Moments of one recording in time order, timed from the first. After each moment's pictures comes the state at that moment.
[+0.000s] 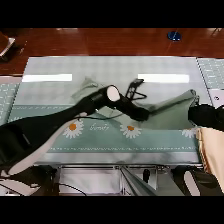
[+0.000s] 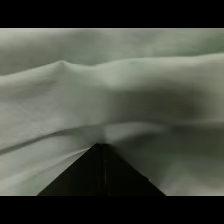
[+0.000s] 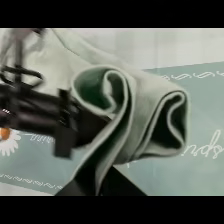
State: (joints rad) left arm -0.84 -1.76 1.41 0.67 -0.87 -1.35; right arm -0.20 -0.48 0.87 -0.97 1.42 1.57
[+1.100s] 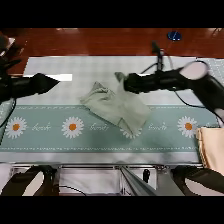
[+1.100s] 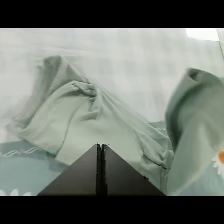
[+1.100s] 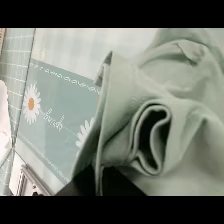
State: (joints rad) left arm 0.12 -0.76 0.86 0.76 -1.03 -1.27; right arm 0.36 -1.35 1.22 -0.62 0.95 1.40
